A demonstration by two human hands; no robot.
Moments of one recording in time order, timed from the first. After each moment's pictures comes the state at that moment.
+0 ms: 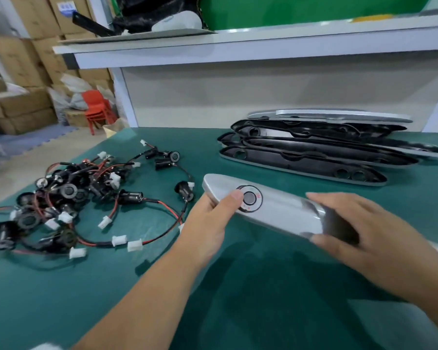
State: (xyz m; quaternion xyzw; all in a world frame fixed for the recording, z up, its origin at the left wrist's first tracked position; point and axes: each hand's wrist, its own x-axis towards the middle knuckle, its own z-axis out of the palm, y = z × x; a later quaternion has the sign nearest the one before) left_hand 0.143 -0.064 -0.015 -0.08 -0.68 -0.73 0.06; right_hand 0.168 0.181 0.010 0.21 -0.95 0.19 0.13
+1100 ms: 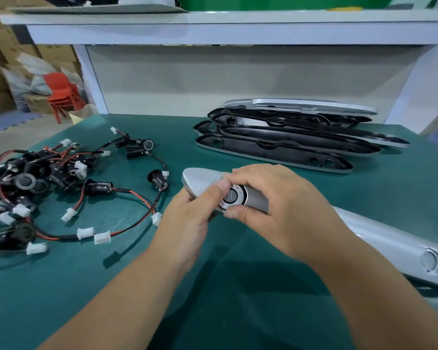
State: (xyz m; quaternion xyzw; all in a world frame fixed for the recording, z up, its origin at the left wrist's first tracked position) left_hand 0.160 -0.047 -0.007 -0.10 -0.61 -0.79 0.03; right_hand 0.171 0.108 0.032 0.28 -0.90 0.29 0.19
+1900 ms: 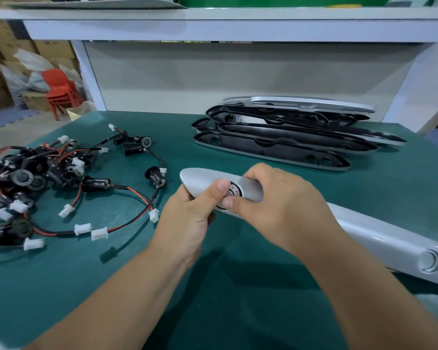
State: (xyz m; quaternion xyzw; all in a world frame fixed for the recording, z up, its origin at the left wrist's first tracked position) left_hand 0.164 -0.038 -0.004 -0.02 -0.59 -0.80 0.03; right_hand 0.171 0.105 0.033 0.11 -0.95 0.25 0.12
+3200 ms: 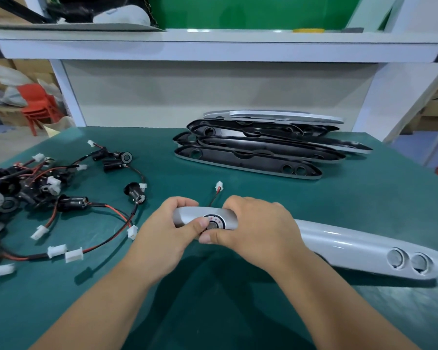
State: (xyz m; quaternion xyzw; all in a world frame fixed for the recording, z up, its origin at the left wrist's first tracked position) left_hand 0.161 -0.054 -0.014 -0.03 -0.84 -0.55 0.05; right_hand 0.158 0.116 0.004 0.13 -0.97 0.17 0.08
